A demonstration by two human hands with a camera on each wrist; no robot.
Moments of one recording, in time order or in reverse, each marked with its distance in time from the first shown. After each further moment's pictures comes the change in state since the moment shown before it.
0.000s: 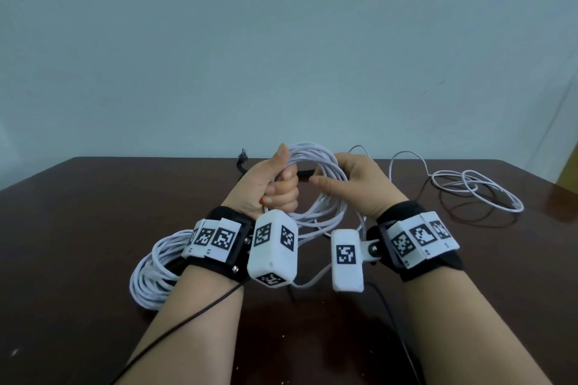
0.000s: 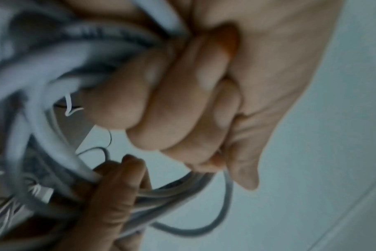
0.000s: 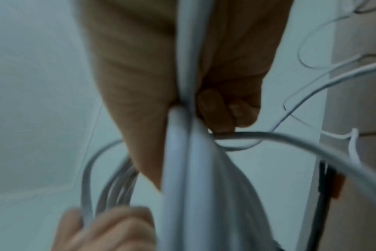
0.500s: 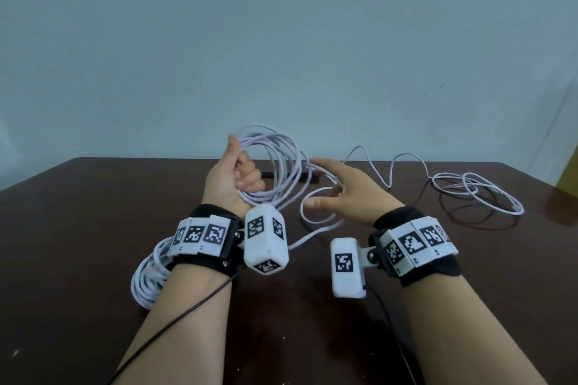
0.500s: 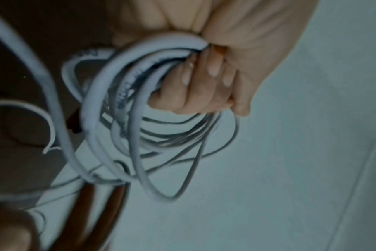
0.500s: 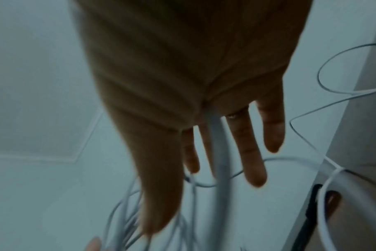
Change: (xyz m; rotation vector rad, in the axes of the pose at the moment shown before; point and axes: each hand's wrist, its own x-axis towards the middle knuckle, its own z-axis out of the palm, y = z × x) left_hand 0.002 0.015 -0.027 -0.230 0.511 0.271; right_hand 0.003 0.010 0.003 -0.268 -0.107 0.091
